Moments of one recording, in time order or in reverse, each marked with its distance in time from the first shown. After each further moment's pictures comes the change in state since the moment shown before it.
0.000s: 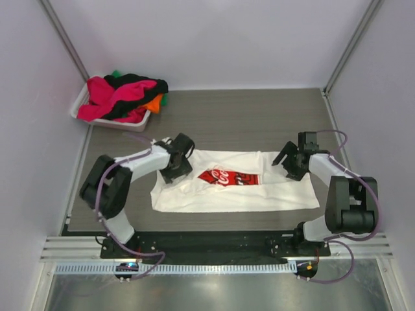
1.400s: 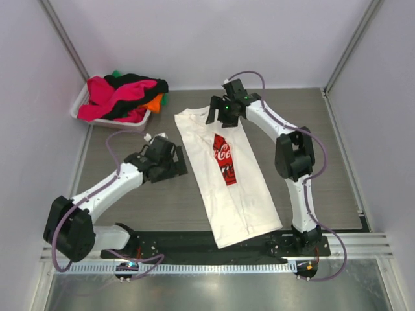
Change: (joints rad) left arm 0.053 -0.366 -0.051 0.049 0.151 0.356; right arm 0.491 0.690 1.148 -0.244 -0.093 -0.110
